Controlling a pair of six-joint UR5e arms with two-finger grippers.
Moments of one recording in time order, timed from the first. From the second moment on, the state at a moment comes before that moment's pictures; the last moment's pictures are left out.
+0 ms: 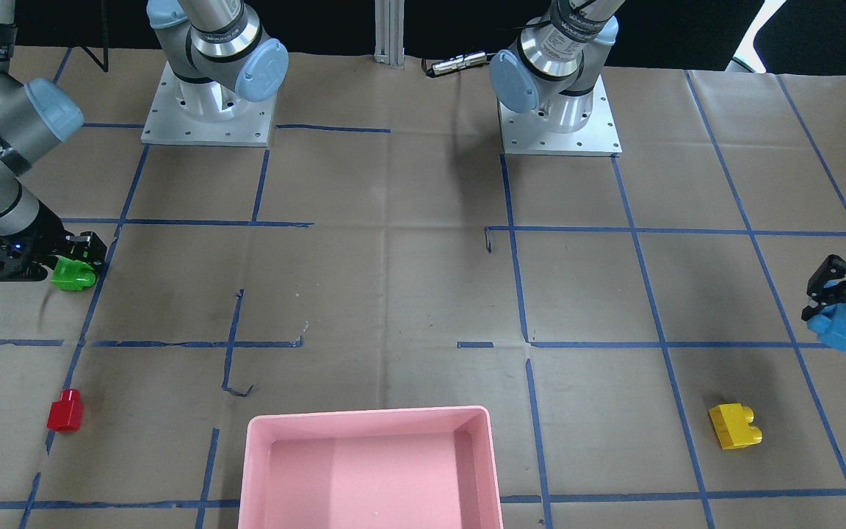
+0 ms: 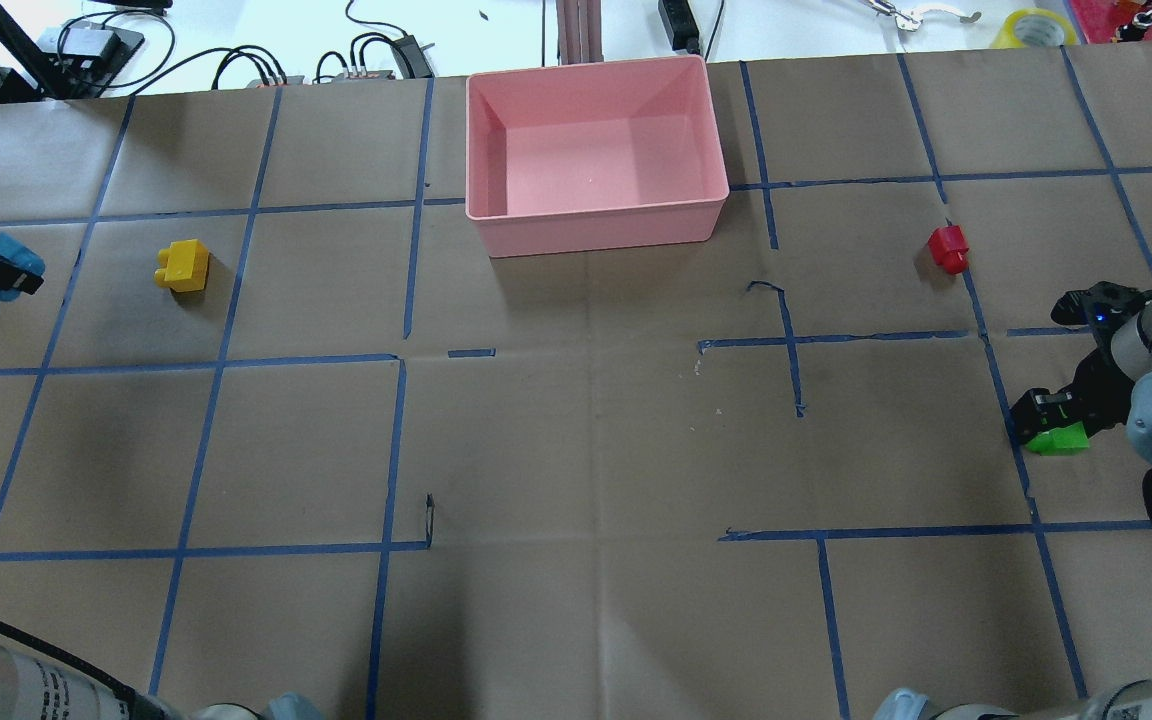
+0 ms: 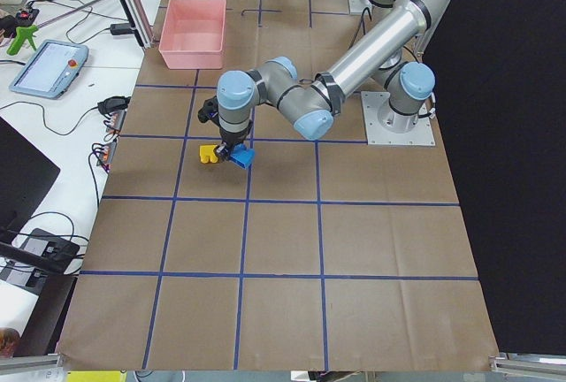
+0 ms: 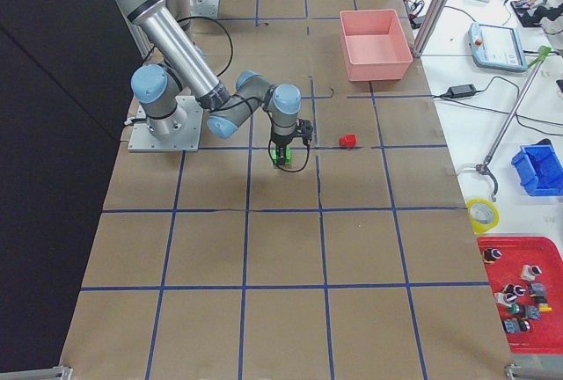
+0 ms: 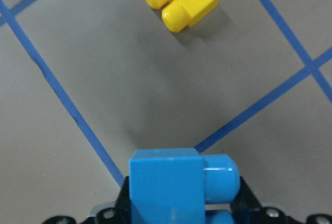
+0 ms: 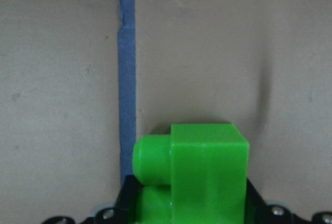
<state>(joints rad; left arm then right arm) -0.95 -1.91 -1.54 -1.20 1.43 1.21 0.95 -1.35 2.21 -2.38 -1.60 -0.64</state>
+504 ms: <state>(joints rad) -1.20 -1.93 -1.42 -1.23 1.43 0.77 0.95 -1.36 2.20 -2.38 -1.60 -0.64</state>
